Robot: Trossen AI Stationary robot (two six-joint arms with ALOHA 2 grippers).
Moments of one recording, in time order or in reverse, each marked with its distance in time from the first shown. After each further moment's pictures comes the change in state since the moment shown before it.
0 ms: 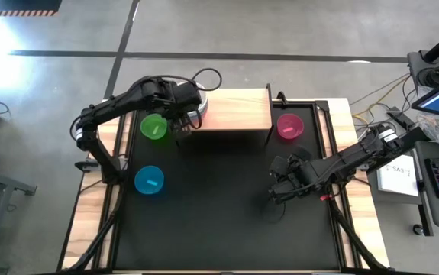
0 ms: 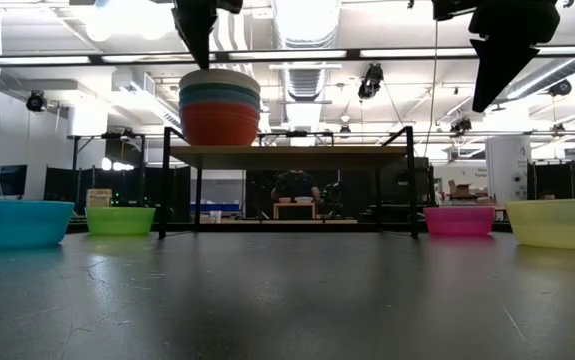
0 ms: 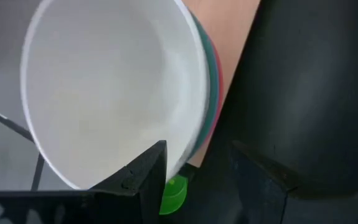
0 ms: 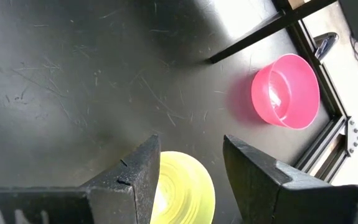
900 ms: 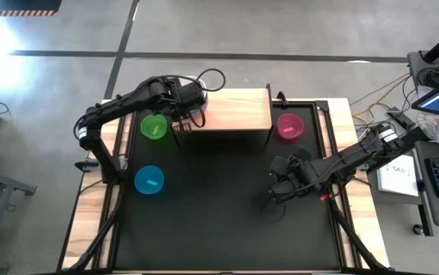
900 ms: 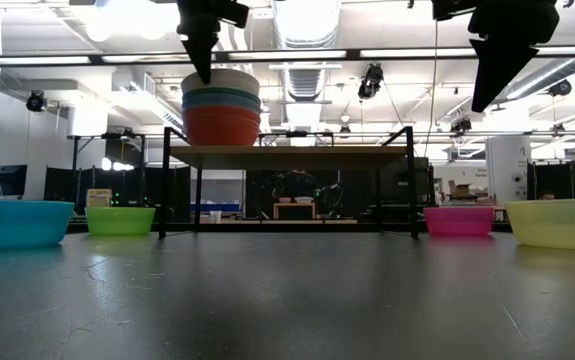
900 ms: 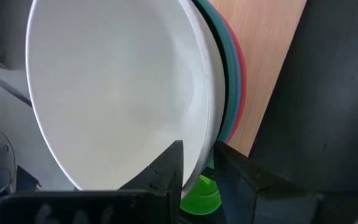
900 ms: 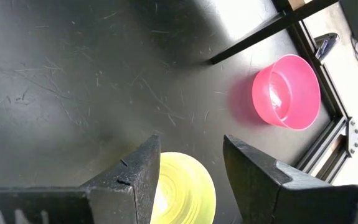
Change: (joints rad) left arm 0.019 0.027 -0.042 0.038 -0.132 0.082; right arm 0.000 0.000 0.000 0.004 0.001 -0.001
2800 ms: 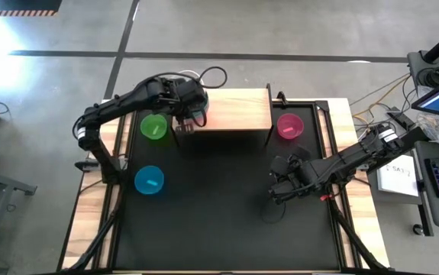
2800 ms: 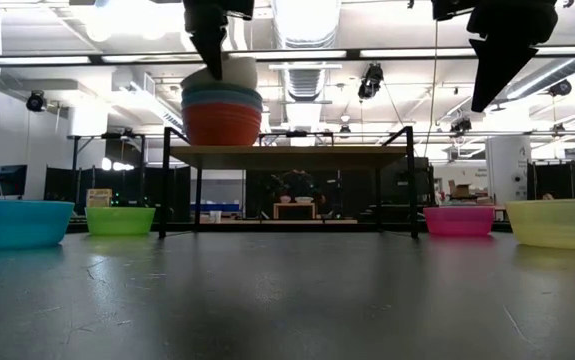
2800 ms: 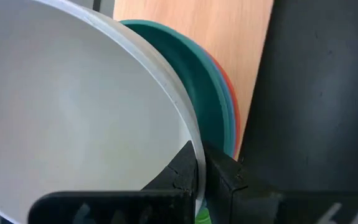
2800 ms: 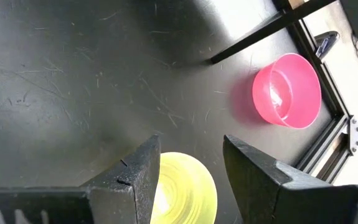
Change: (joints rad) left arm 0.001 -0.010 0.000 0.087 0.090 0.106; right arm 0.000 0.000 0.000 0.000 0.000 0.012
